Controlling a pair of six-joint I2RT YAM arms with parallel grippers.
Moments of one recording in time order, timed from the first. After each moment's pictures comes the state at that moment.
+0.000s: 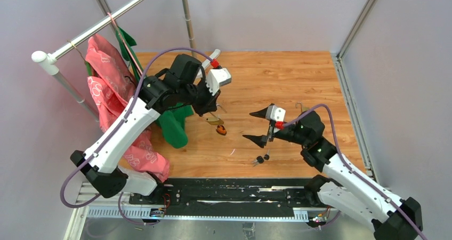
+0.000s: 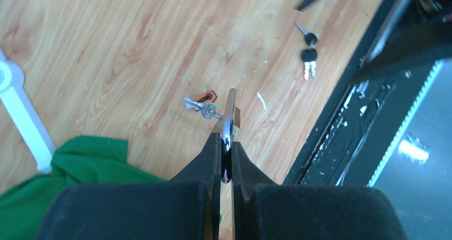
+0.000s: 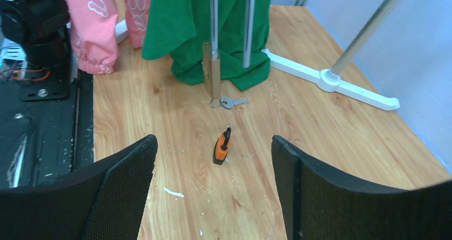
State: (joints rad) left arm -0.68 1.37 1.64 -1.04 0.27 0.20; right arm 0.68 0.75 0.52 0.23 -0.56 -0.27
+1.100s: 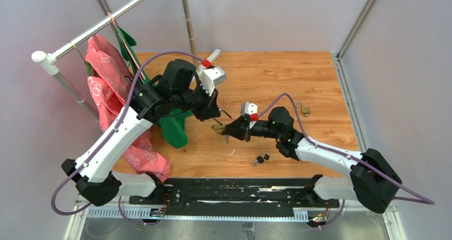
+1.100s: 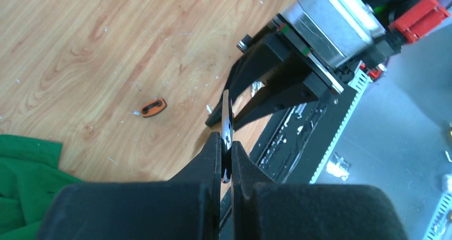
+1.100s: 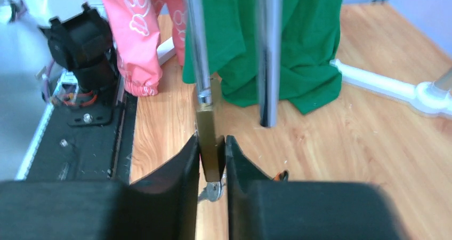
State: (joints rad) left arm -0.72 1.26 1.58 -0.98 0.38 -0.02; right arm 0.79 1.21 0.57 0.62 -0.66 -0.08
